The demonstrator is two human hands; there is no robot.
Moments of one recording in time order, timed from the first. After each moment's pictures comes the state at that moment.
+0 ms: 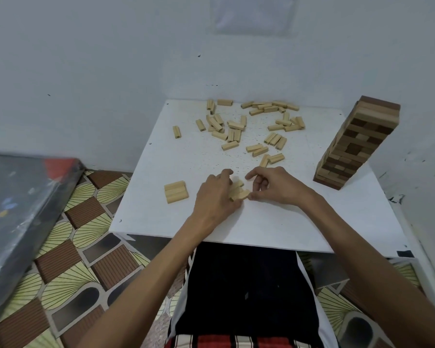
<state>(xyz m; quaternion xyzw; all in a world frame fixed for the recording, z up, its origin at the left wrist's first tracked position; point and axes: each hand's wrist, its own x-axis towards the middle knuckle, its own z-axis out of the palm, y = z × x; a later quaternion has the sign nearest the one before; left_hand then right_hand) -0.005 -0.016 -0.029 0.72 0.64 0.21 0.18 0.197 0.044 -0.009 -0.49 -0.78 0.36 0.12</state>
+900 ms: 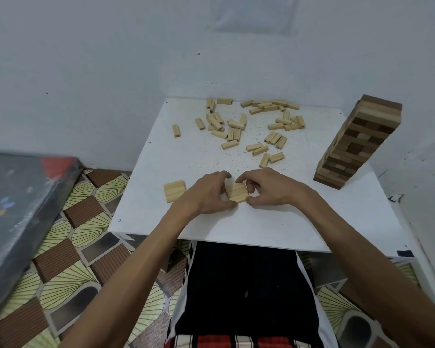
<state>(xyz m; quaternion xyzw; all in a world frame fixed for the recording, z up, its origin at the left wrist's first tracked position) -0.033 0.004 -0.014 0.76 0.59 0.09 0.26 0.182 0.048 -0.006 -0.43 -0.86 0.28 0.03</state>
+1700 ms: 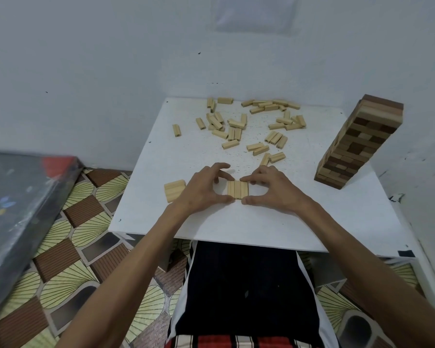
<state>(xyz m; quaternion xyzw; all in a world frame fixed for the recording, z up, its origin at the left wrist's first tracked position) -0.050 0.010 -0.036 0.74 0.55 0.25 0.28 0.198 0.042 -0.042 -0.47 -0.81 0.31 0.16</state>
